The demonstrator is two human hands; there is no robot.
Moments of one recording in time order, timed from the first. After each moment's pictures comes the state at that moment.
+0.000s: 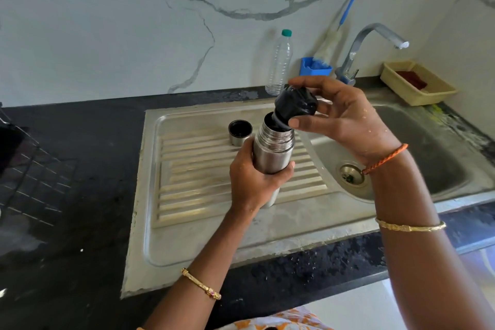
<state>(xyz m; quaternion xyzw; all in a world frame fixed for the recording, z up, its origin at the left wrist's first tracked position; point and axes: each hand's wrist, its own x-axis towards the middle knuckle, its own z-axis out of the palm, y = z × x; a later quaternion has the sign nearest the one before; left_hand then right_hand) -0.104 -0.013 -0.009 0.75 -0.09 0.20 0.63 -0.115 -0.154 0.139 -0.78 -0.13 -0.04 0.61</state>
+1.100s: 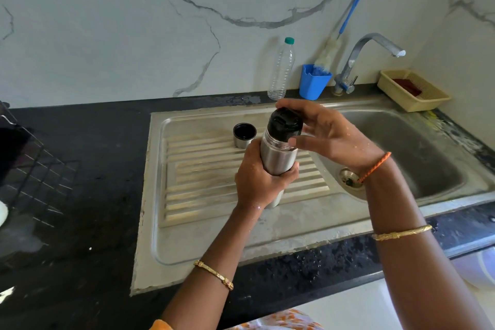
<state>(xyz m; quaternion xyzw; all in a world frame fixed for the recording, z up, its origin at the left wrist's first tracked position) -0.102 -0.011 -0.018 0.80 -0.08 0.20 0.56 -0.116 -0.144 0.116 -0.83 -0.17 0.04 0.53</state>
